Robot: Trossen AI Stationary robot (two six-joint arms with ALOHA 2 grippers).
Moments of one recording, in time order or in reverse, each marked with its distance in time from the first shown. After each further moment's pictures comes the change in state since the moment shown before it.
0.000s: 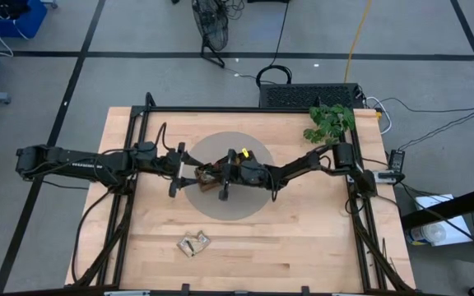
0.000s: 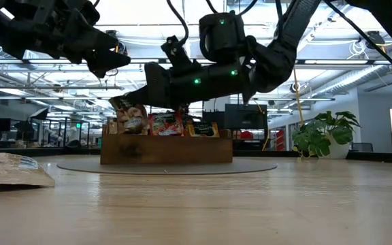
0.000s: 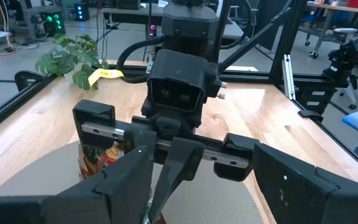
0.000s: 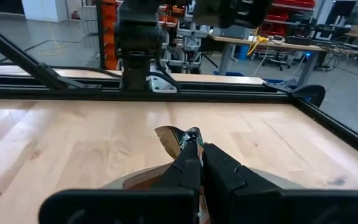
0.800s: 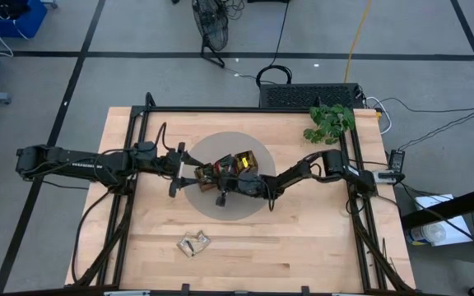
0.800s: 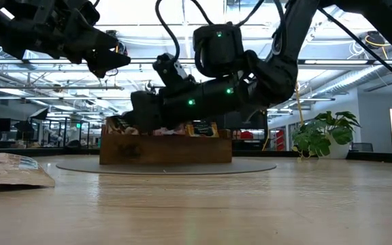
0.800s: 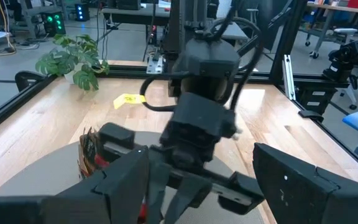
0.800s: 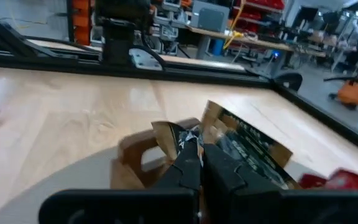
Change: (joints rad) left arm 0.000 0.000 0.000 0.001 -0.001 0.000; right arm 0.056 0.118 0.035 0.062 0.185 -0.059
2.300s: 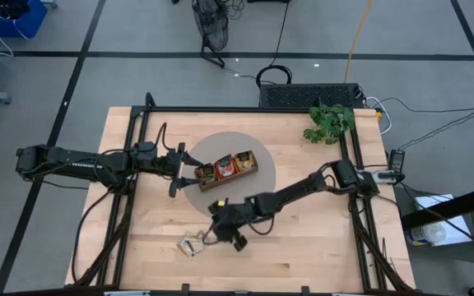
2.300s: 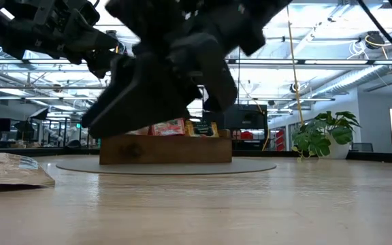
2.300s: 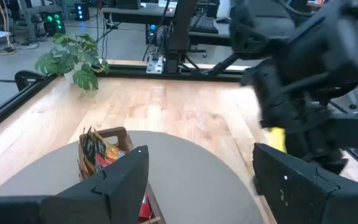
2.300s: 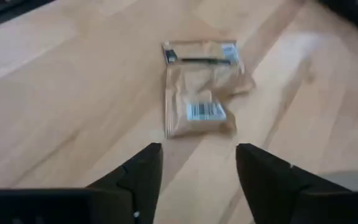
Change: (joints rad) left arm 0.000 0.000 -0.001 -0.001 0.000 0.000; right arm 0.196 -0.084 0.317 -0.964 -0.516 -0.282
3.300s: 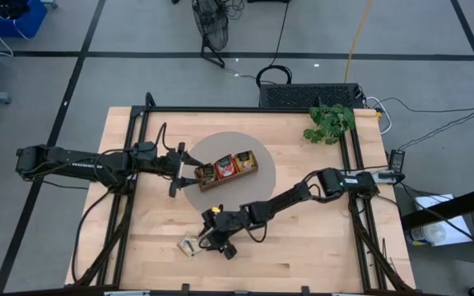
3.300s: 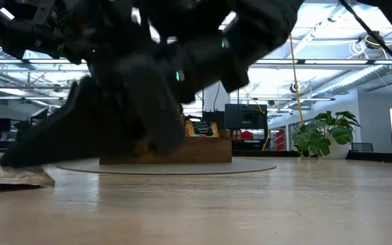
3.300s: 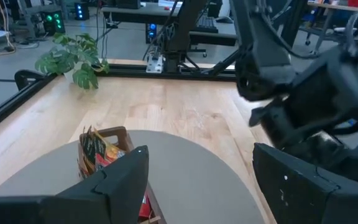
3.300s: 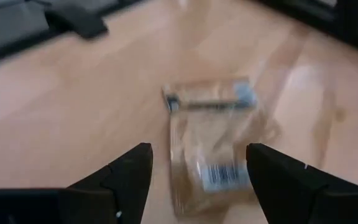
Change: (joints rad) left arm 0.000 0.000 0.000 -0.001 0.000 0.000; right arm 0.033 0.164 0.064 0.298 -0.013 0.106
